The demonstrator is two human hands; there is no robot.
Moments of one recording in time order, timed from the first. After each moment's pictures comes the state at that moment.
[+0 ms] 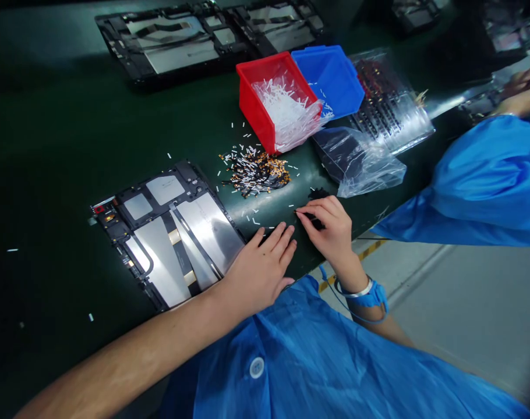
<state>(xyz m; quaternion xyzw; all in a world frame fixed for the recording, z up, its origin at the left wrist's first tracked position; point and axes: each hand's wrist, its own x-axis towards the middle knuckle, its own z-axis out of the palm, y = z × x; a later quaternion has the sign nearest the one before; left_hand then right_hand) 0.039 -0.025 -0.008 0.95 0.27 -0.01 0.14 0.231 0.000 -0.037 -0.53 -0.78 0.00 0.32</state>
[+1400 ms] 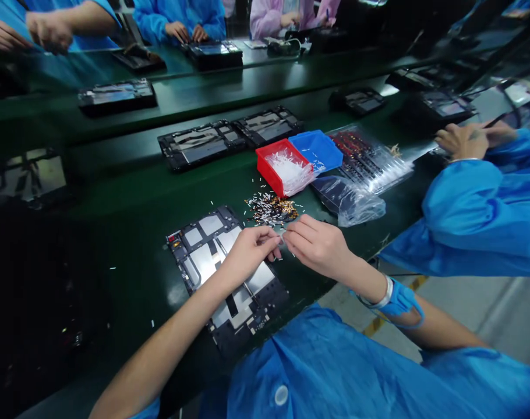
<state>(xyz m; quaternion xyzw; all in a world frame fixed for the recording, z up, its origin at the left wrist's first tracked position) -0.001 0.021 0.028 0.58 0.43 0.30 0.62 0.177 0.016 0.043 -0.30 -0.91 -0.18 0.21</state>
